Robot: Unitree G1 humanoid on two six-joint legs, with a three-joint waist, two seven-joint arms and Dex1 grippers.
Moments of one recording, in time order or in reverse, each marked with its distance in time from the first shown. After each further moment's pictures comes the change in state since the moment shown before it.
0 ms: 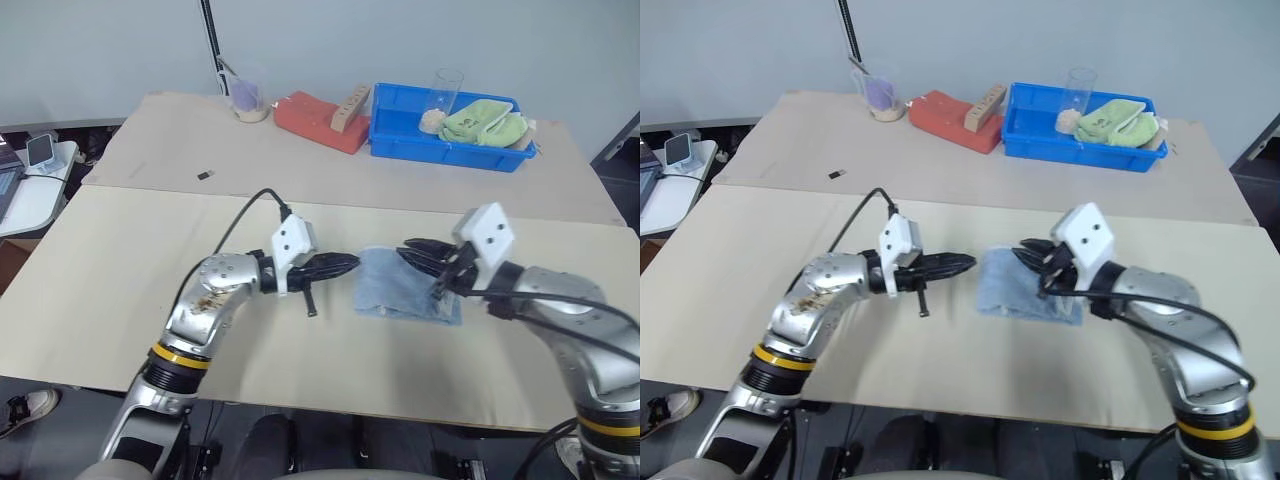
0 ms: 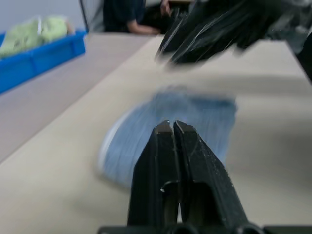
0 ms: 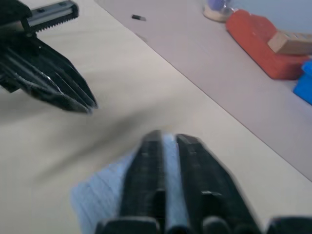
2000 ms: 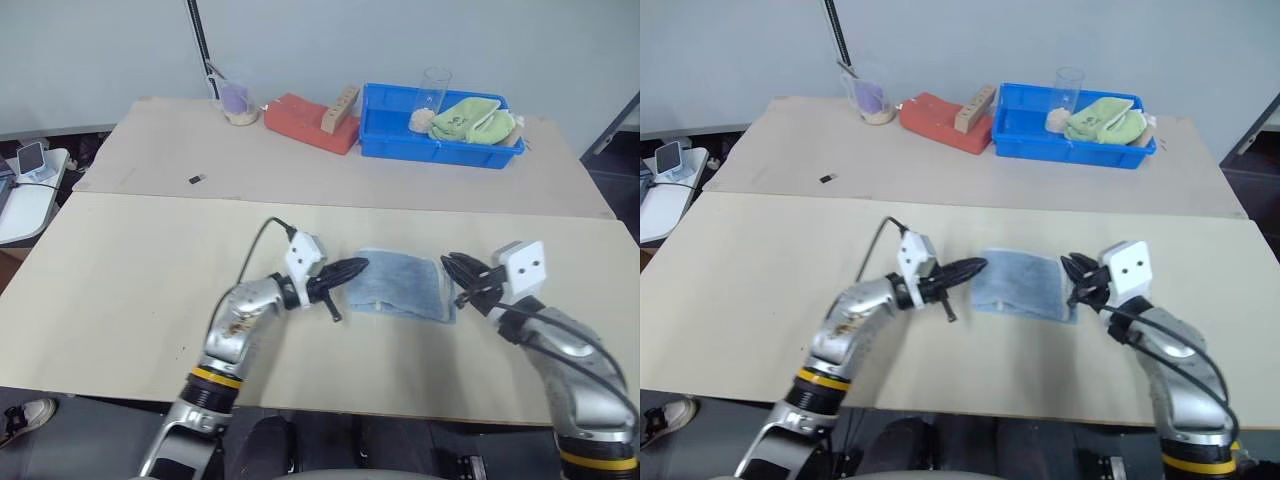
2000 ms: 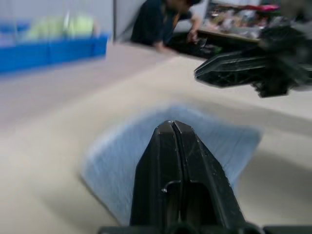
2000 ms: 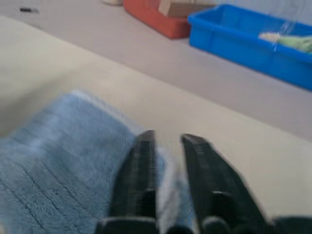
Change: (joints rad) left arm 0.126 -0.007 0.085 -0.029 -0.043 -0.034 0.031; right arm 0.203 0.057 -0.267 0.143 0.030 -0.189 0.011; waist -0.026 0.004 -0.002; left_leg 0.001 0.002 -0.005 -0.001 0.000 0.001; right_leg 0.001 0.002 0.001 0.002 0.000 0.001
